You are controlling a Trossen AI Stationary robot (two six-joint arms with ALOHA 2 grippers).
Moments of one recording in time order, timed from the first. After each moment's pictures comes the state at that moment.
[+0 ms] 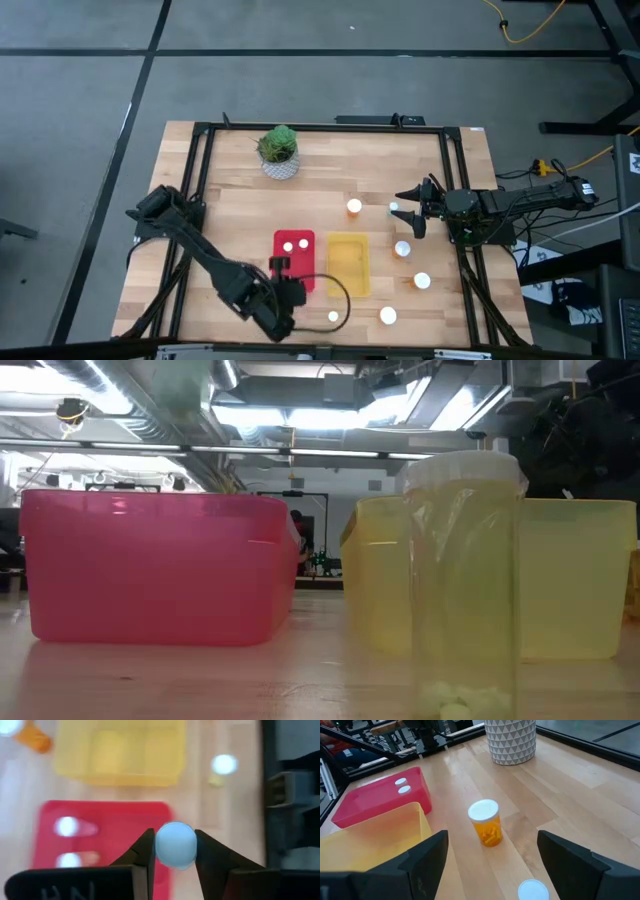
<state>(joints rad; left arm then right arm) -0.67 1.90 1.69 -0.99 -0.45 -0.67 0.13 0.41 0.14 -0.08 0.34 0.39</state>
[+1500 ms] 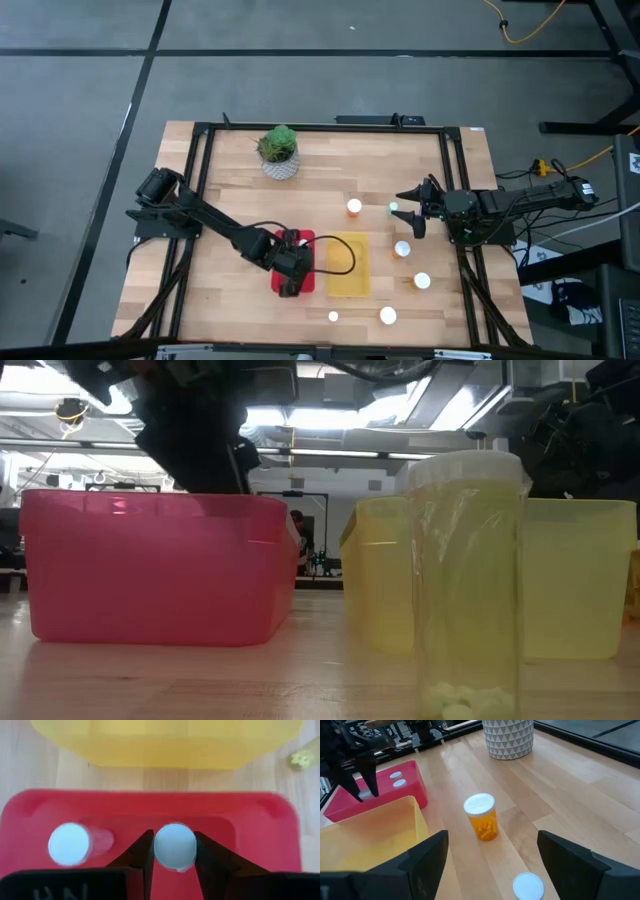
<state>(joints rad) -0.42 1.79 1.18 -0.47 -0.22 -0.44 0.13 0.41 0.14 -0.11 0.35 0.39</state>
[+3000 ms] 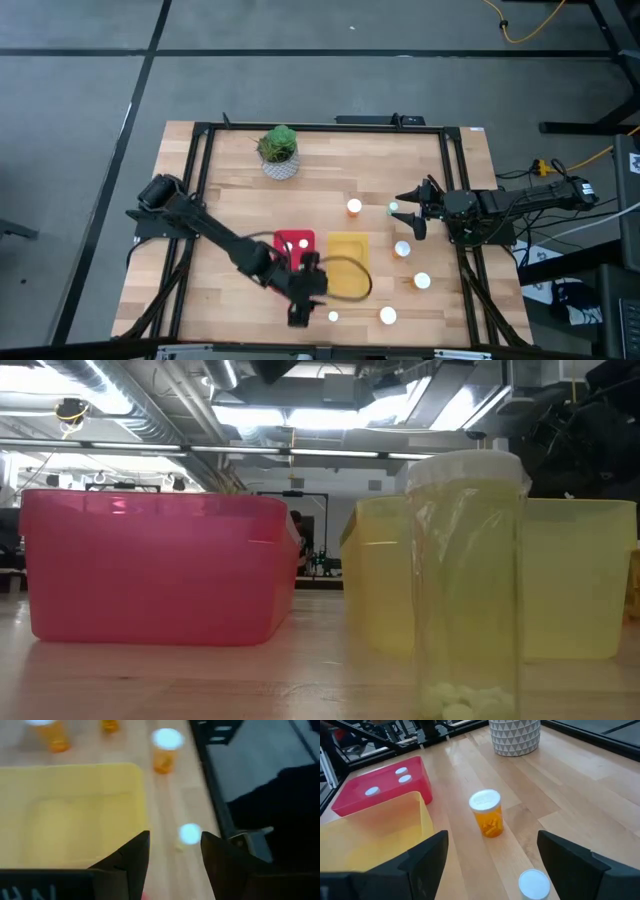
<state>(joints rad) -0.53 1.85 1.43 -0.33 -0.19 -0.38 0.13 0.41 0.14 -0.12 0.31 0.38</state>
